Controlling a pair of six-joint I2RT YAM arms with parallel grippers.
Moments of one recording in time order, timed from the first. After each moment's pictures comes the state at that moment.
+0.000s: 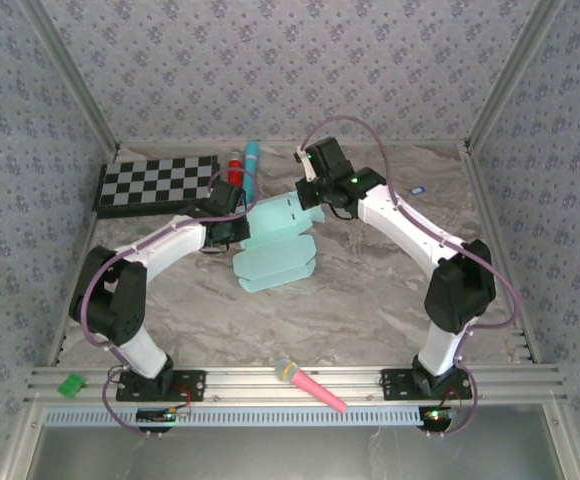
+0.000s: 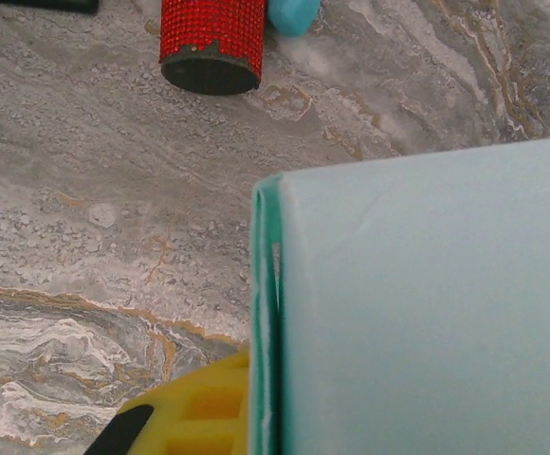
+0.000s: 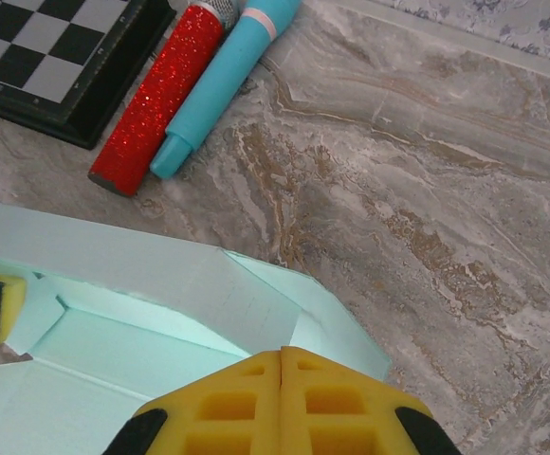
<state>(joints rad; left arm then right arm) -0.48 1.64 1.11 -0.47 -0.09 -0.60 0.60 1.77 1.62 -0.63 0.07 0.11</state>
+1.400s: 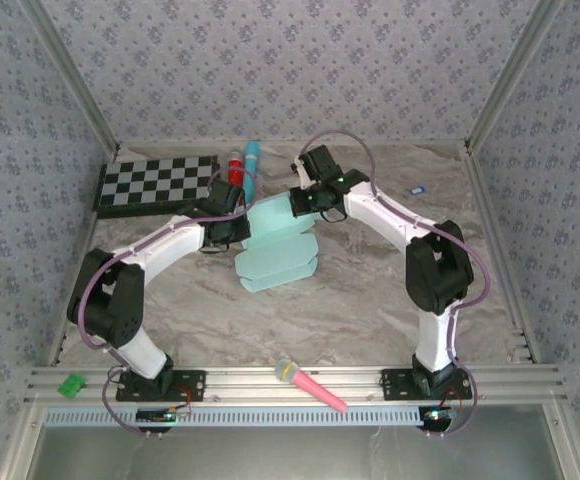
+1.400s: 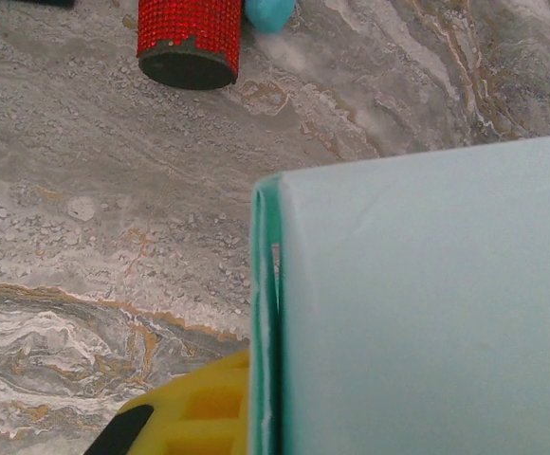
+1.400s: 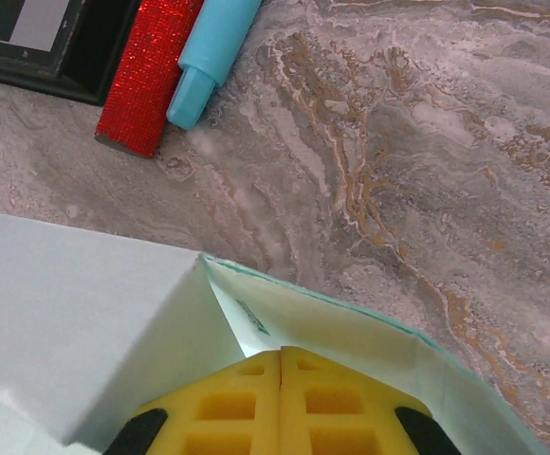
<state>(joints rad) -0.48 1.62 1.11 -0.47 -0.05 -0.61 0.57 1.92 1.61 -0.58 -0.13 0.27</state>
